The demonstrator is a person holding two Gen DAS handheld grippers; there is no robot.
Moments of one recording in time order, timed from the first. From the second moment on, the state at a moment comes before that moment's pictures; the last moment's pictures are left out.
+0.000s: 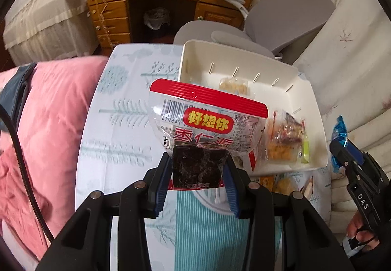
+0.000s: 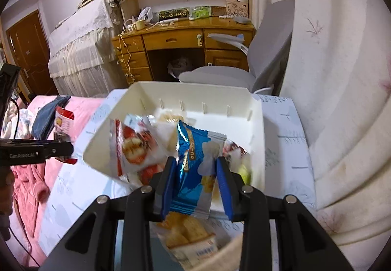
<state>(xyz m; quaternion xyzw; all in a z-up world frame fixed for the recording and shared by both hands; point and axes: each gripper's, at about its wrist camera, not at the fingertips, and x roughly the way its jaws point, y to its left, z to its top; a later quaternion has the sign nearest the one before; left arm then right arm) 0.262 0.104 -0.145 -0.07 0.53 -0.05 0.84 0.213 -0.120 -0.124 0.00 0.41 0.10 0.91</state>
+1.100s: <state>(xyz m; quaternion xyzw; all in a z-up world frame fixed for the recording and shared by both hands) 0.233 0.076 -0.145 -0.01 0.51 -0.21 0.83 0.160 -0.122 -0.128 0.08 0.41 -0.03 0.91</state>
